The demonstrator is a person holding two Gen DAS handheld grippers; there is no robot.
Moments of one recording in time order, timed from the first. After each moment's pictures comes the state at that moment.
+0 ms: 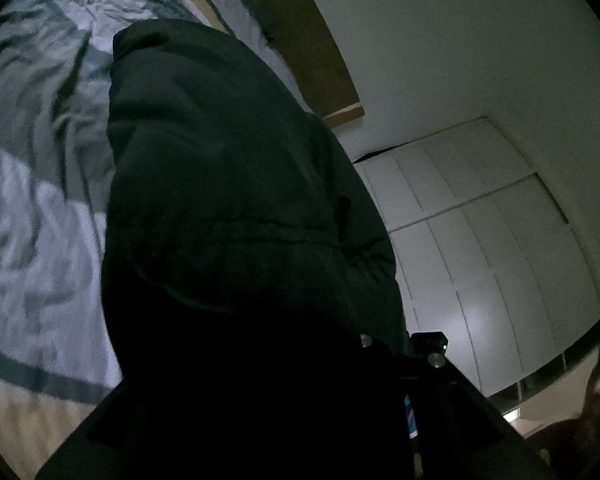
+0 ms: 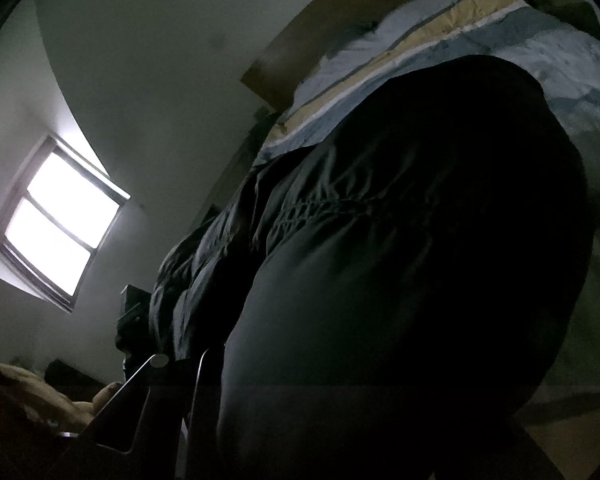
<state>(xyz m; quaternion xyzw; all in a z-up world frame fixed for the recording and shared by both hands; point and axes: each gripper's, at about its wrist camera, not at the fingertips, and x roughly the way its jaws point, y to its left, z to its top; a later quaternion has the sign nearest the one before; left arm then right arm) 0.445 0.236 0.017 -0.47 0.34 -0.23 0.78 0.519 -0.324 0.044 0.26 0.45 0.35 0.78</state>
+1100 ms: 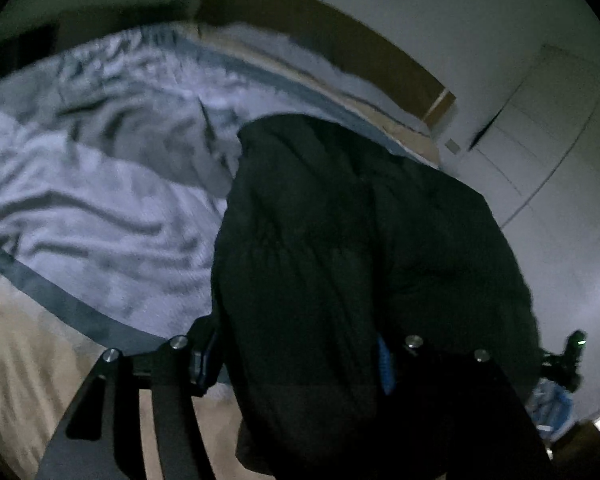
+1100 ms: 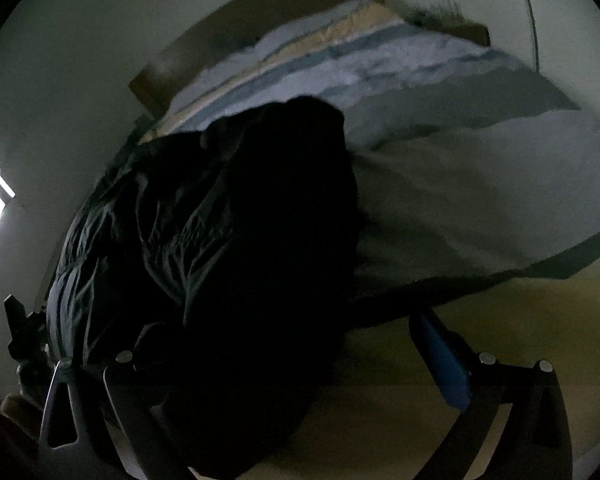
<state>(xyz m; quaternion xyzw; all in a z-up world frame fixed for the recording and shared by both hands) 0.363 0.242 -0.021 -0.25 0.35 0.00 0.90 0.451 -0.433 -0.035 0.16 0.43 0.15 0.88</state>
